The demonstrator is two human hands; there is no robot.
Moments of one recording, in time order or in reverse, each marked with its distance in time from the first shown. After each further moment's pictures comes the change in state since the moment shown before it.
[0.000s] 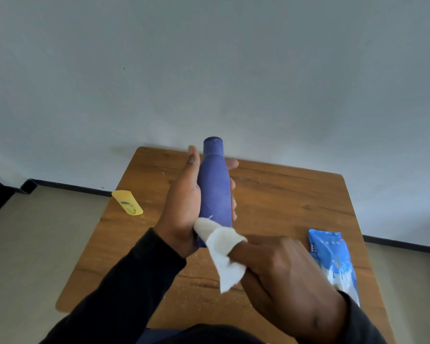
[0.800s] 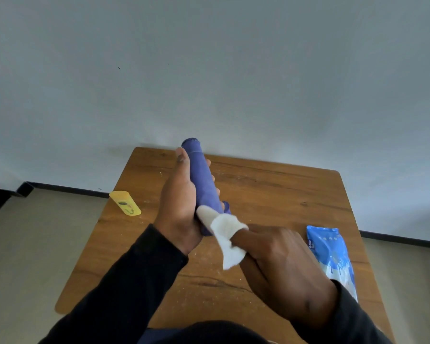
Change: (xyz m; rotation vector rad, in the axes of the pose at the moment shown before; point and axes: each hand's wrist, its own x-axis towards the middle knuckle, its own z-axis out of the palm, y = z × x) left_hand -0.014 0.011 0.021 -0.020 0.300 -0.057; right_hand 0.002 0.007 0.005 -0.034 0.086 0.032
